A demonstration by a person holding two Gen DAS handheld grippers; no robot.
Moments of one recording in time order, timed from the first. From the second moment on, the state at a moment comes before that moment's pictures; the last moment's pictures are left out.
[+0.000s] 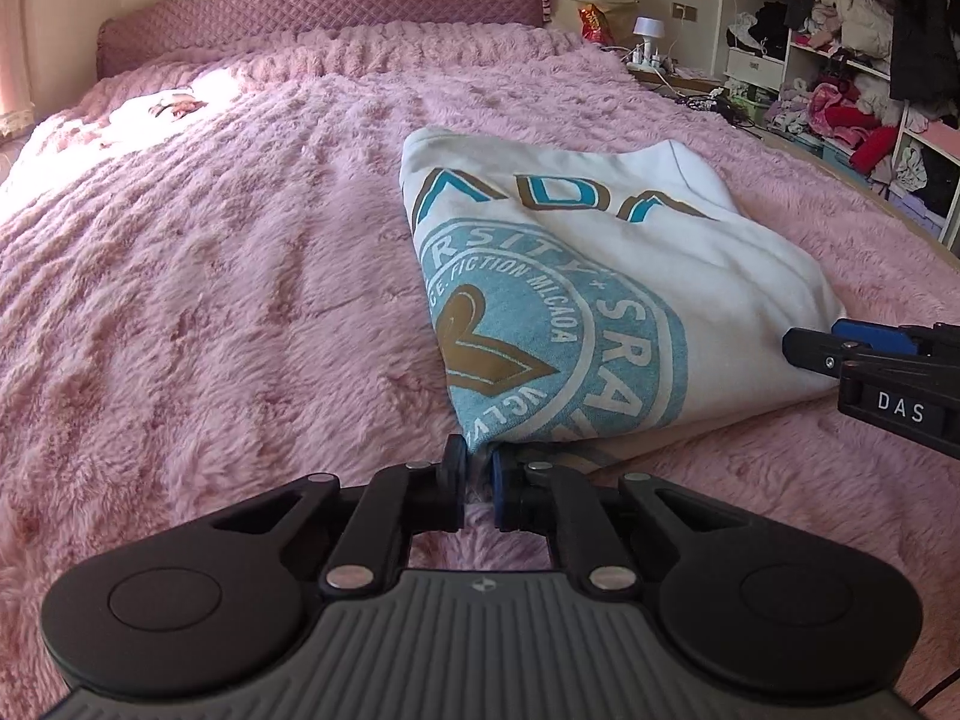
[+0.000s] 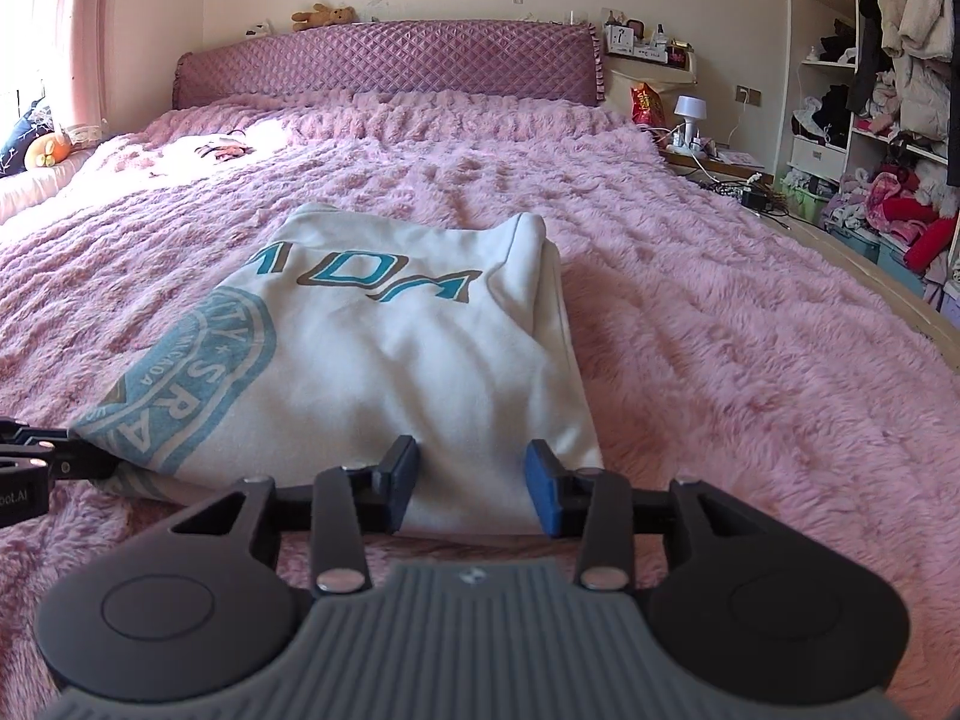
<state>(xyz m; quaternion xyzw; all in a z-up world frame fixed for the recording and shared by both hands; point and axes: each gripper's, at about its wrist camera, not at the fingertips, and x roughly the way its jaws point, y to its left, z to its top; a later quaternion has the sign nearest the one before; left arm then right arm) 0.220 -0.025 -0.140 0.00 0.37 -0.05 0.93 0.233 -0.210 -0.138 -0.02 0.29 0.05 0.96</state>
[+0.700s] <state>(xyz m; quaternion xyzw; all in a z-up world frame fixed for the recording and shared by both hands) 0.226 0.003 -0.085 -0.09 0.31 -0.11 0.94 0.297 -0.238 -0.080 0.01 0.22 0.10 0.97</state>
